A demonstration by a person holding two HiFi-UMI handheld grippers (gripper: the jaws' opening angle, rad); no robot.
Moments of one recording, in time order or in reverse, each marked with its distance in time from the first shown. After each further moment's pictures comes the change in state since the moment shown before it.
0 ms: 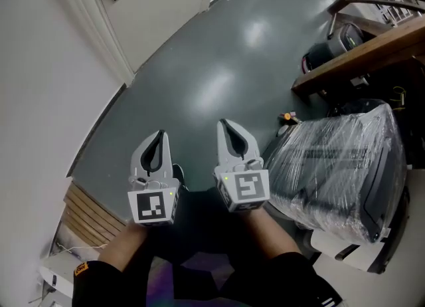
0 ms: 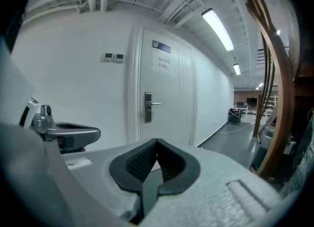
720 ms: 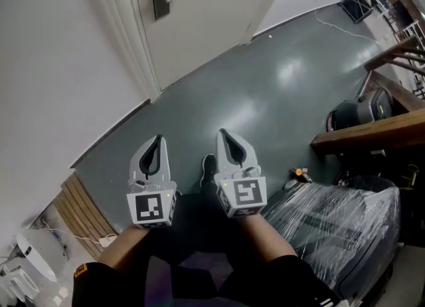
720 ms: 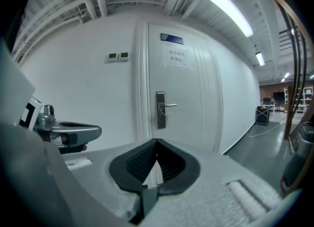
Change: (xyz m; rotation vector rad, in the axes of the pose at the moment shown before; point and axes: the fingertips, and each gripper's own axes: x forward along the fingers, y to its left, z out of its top) left arm 0.100 0.082 0.025 0.008 -0.021 0.303; right arm 0.155 -0.011 0.031 -0.010 -0.036 0.290
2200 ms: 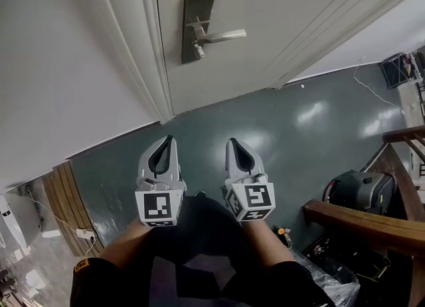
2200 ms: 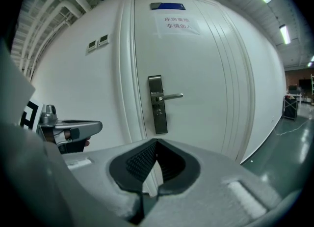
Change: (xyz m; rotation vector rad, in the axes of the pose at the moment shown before) left arm 0.222 0.090 0.033 -0.023 0.002 0.236; right arm 0.253 -0.081 0.043 0.003 0.104 0.242
